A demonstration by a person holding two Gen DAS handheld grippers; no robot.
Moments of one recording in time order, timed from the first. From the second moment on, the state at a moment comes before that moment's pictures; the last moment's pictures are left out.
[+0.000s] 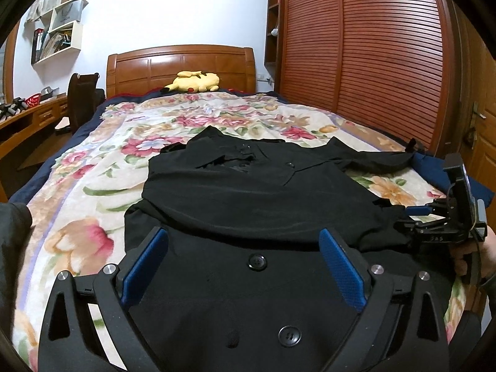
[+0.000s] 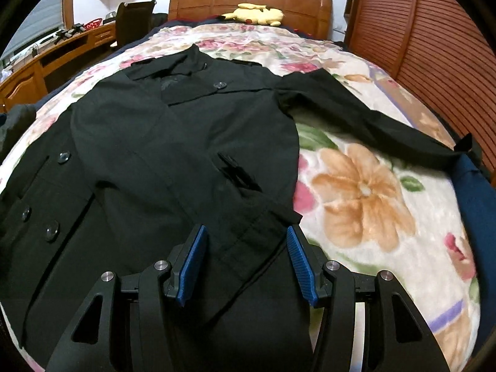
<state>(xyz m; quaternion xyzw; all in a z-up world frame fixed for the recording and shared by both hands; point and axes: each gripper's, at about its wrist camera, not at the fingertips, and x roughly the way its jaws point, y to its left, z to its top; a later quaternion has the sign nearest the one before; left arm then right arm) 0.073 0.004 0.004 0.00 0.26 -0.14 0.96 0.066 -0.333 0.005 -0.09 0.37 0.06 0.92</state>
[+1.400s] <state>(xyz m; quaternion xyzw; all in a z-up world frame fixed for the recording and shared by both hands) 0.106 -0.021 -0.026 0.01 0.31 -0.14 0.94 0.203 -0.569 0.083 0.01 0.34 -0.19 0.92</state>
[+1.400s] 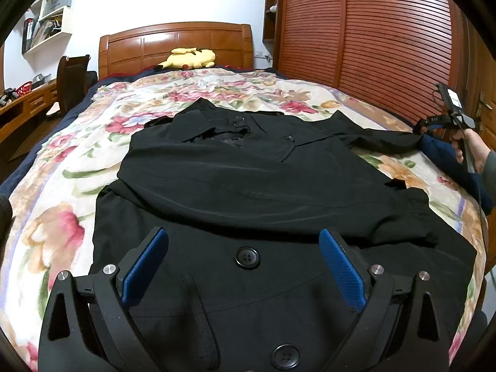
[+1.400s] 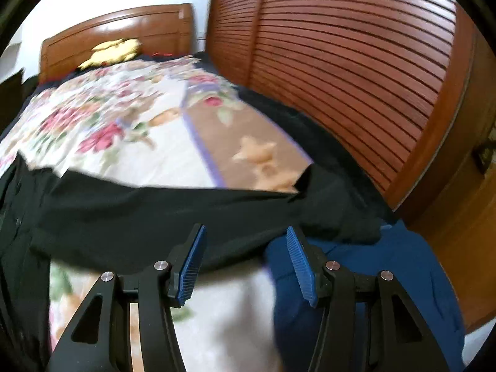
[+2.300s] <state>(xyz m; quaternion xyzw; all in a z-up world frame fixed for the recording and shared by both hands) 0.105 -0.018 -0.027 0.02 0.31 -0.13 0.94 0.238 -0.483 0.101 -0.07 0.33 -0.17 0.93</state>
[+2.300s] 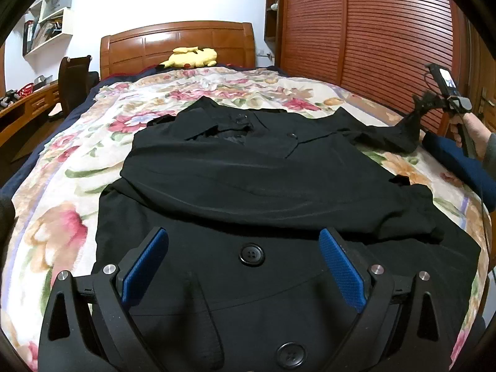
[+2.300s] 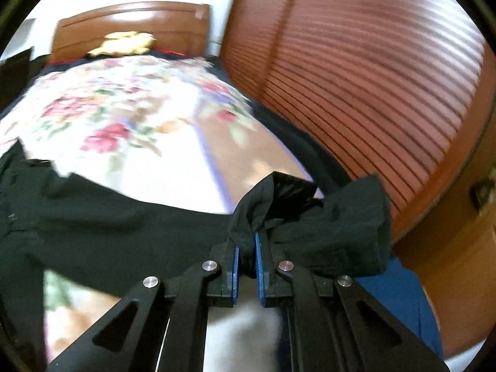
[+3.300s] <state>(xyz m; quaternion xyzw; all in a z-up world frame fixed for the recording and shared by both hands) 0.090 0.053 -0.015 -0.01 0.29 -0.09 0.95 0.195 -0.141 0.108 -0.20 0.27 0.19 0.92</state>
